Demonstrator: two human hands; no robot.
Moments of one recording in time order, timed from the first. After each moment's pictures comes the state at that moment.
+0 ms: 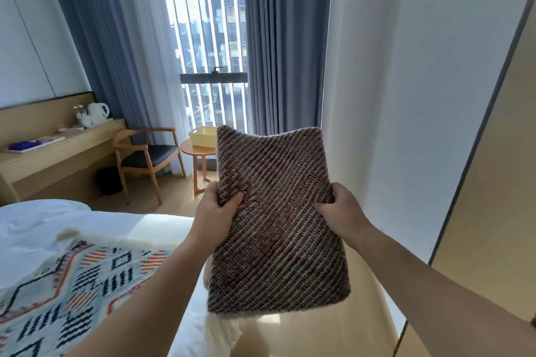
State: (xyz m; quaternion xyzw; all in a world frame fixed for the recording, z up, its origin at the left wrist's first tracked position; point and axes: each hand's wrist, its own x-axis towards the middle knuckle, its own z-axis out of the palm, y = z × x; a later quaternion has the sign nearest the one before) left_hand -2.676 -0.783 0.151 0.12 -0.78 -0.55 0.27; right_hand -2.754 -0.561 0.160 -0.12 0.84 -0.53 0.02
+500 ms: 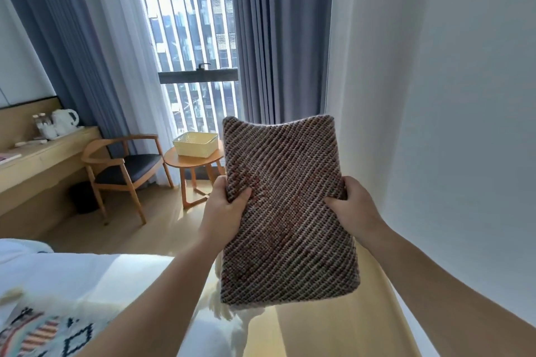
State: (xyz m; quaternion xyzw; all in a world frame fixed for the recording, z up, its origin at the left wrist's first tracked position) left_hand -2.956 -0.896 0.158 0.08 -0.78 -0.57 0.25; right_hand -3.014 -0.666 0.169 -0.11 0.84 -0.54 -0.03
